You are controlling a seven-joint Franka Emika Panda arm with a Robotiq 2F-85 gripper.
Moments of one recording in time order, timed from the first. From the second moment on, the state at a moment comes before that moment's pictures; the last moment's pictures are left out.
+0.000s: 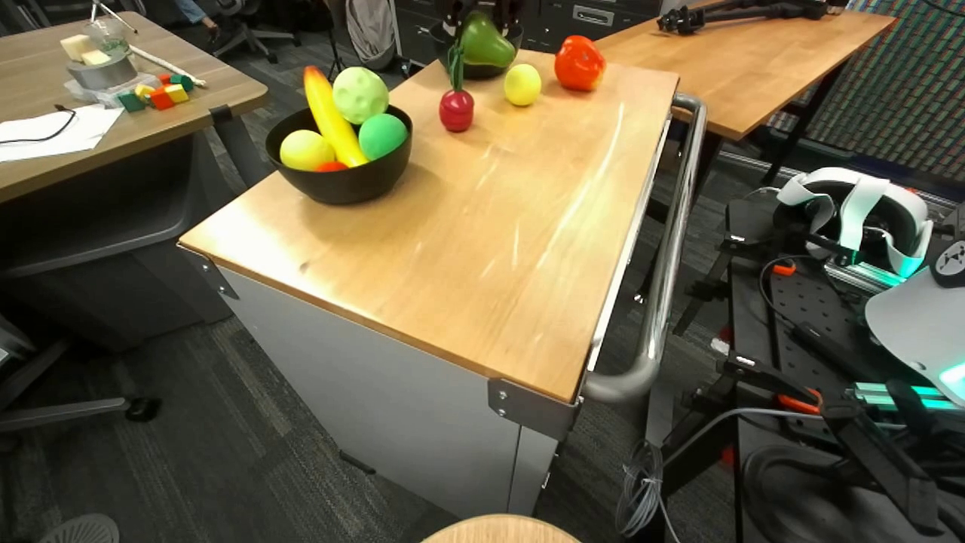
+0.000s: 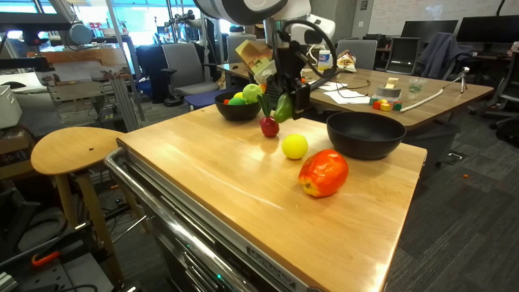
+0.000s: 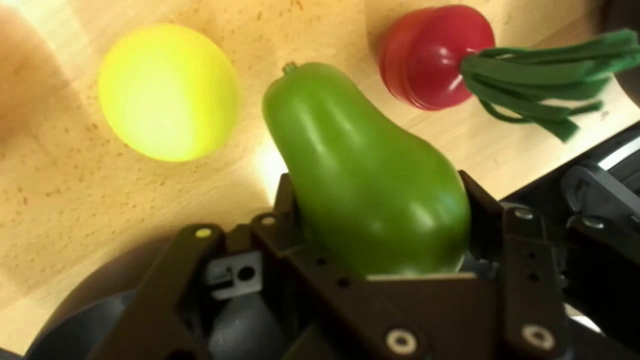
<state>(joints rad) -0.13 0.28 -0.08 -1.97 0.20 2.49 0.19</state>
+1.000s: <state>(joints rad) -0.12 0.35 -0.11 -1.94 0.14 2.52 0.25</state>
